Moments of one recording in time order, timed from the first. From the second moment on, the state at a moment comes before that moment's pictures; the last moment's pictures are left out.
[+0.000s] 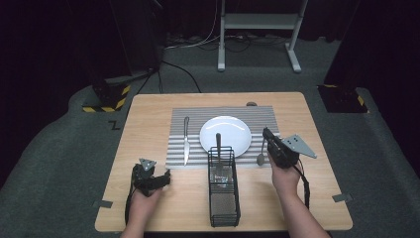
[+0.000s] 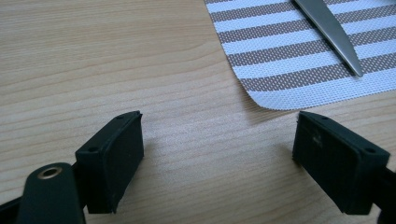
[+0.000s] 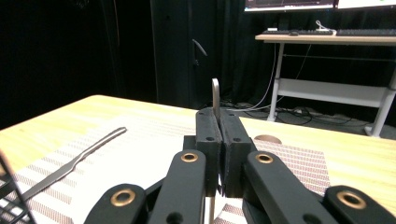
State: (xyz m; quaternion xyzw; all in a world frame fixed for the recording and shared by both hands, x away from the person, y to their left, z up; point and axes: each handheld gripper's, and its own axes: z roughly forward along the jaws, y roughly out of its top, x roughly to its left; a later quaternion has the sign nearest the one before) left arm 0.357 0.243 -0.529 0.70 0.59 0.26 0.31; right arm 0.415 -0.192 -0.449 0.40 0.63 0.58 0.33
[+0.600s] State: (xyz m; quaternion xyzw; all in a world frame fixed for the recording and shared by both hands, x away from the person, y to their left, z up) left arm 0.357 0.243 -0.529 0.70 0.59 0.26 0.31; right arm 0.484 -0.176 -0.464 0.46 0.63 0.54 0.30
